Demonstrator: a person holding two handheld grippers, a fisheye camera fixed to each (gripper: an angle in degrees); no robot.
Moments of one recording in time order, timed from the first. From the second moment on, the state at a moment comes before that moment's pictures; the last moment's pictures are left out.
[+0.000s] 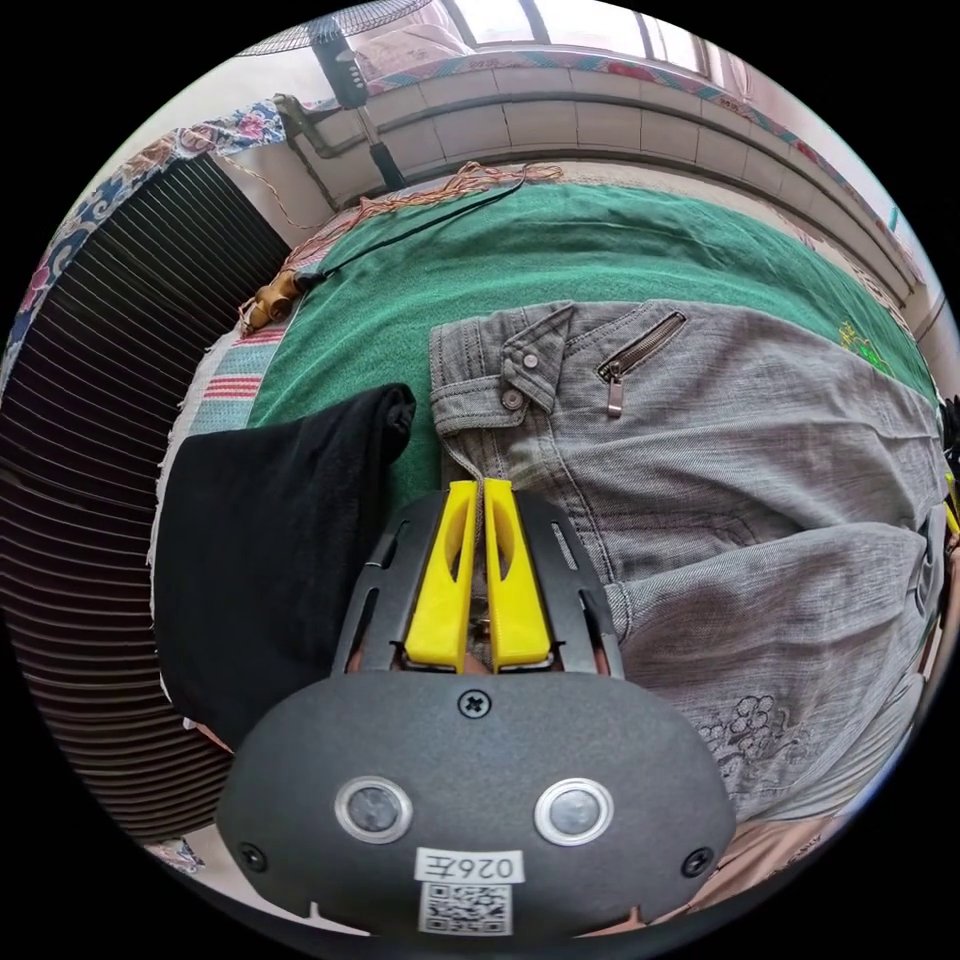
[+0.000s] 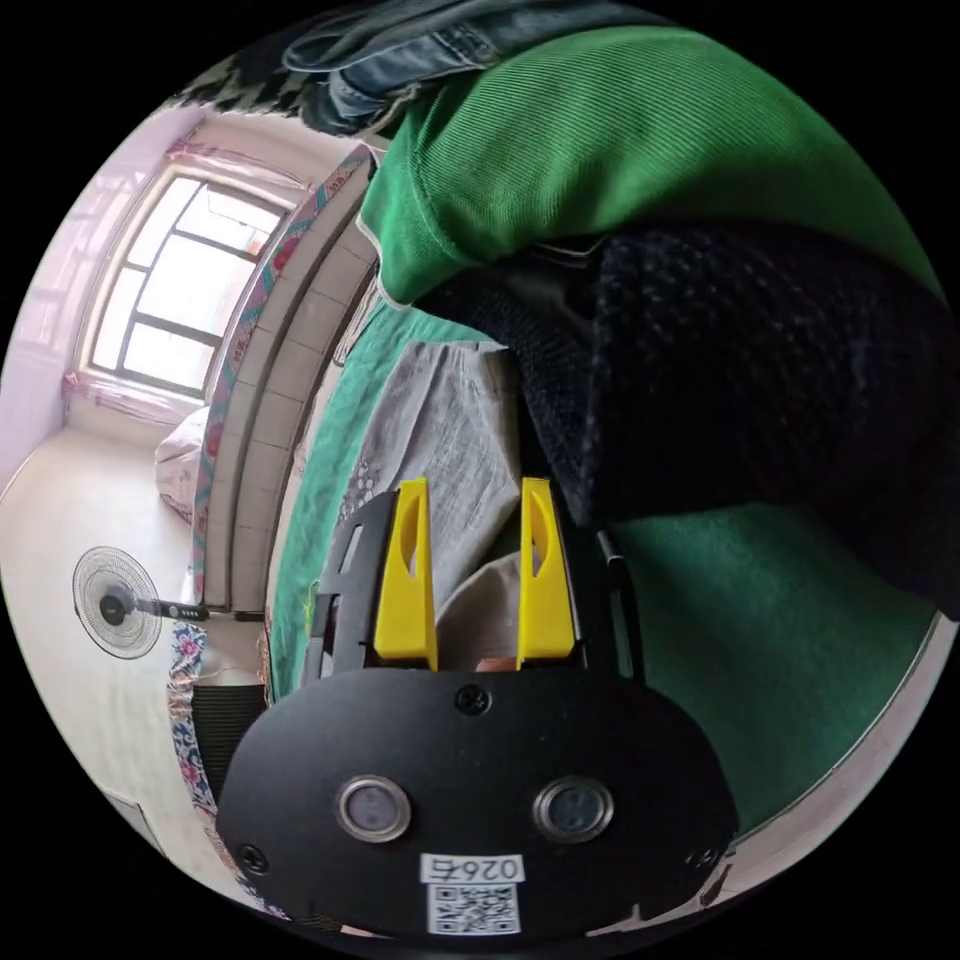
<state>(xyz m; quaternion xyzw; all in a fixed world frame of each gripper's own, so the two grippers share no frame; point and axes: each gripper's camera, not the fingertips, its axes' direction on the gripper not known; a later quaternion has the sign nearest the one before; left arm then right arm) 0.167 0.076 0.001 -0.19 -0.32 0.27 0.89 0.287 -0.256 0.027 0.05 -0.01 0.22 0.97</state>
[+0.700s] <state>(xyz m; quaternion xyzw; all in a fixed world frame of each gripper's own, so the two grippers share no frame) 0.149 0.103 -0.126 -0.07 -0.31 0.25 0.91 -0.104 0.032 -0.102 0.15 0.12 -0.09 0.98</state>
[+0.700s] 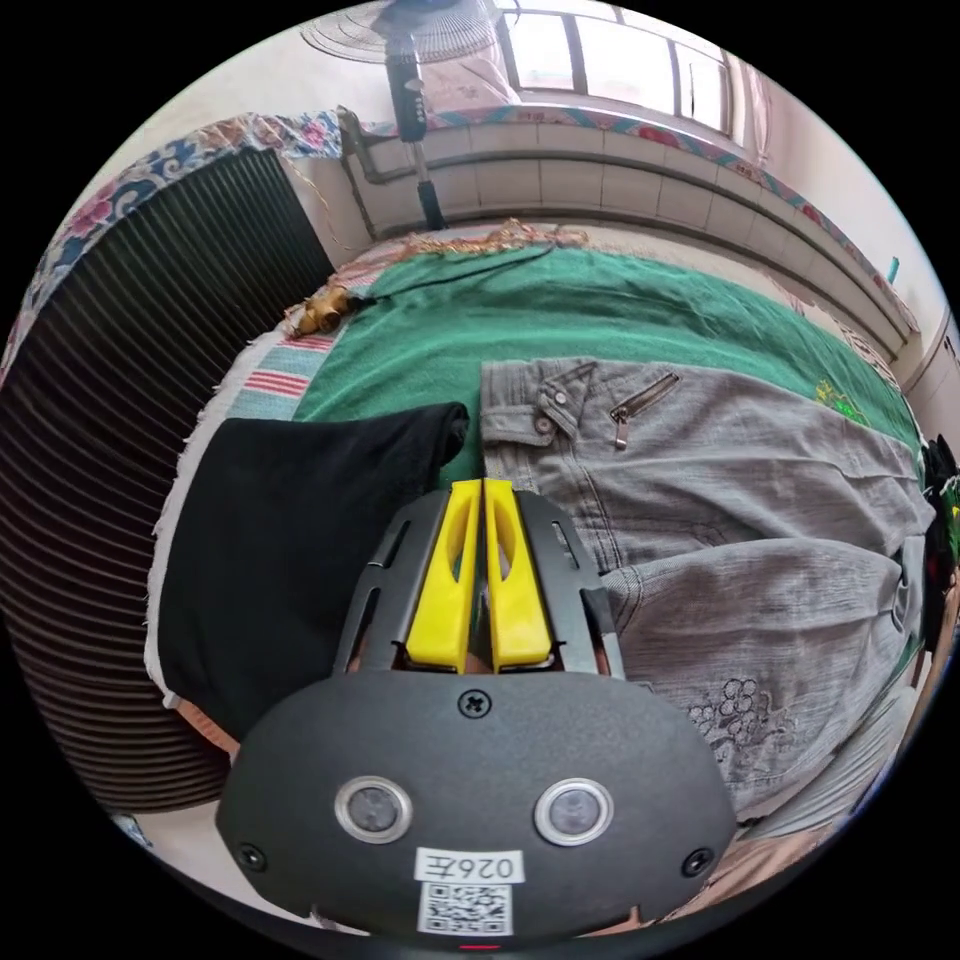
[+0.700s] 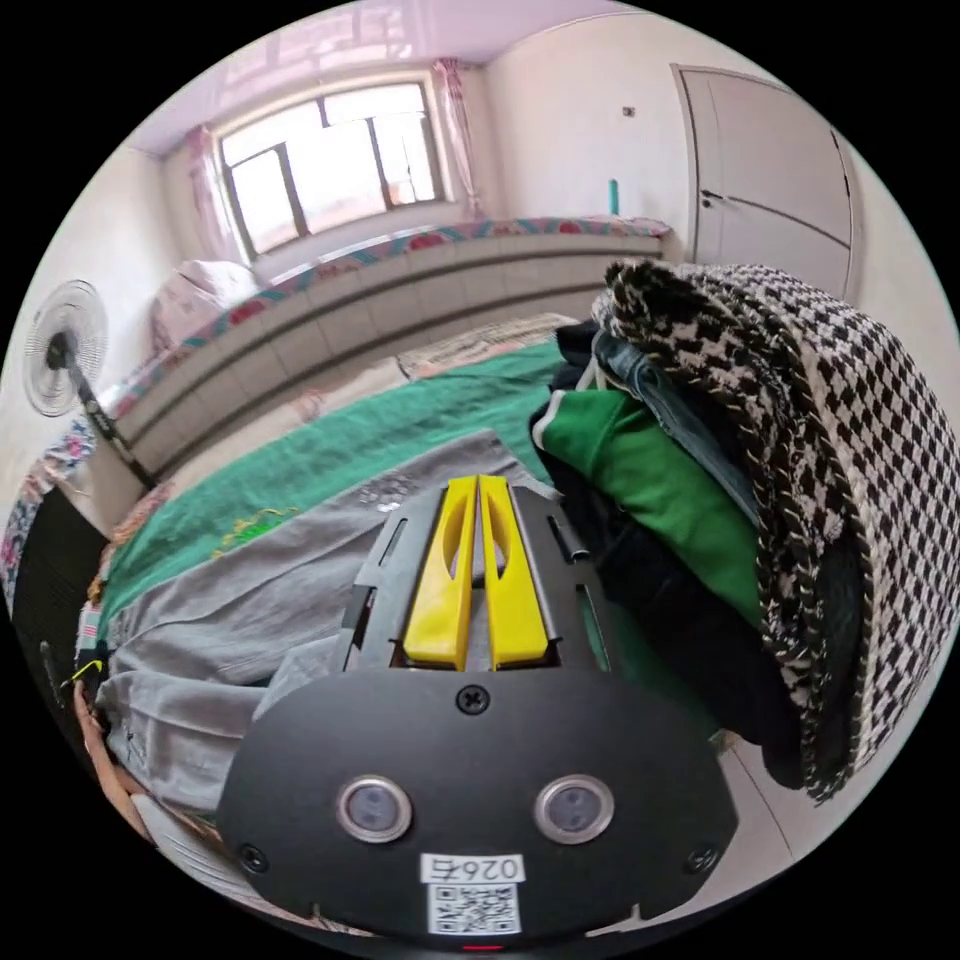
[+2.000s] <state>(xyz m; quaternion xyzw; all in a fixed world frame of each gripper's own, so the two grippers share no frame) 0.070 0.170 -0.208 -0.23 -0.18 0.34 0.90 -0.317 0.182 -0.071 -0.09 -0.06 0.02 0.99</state>
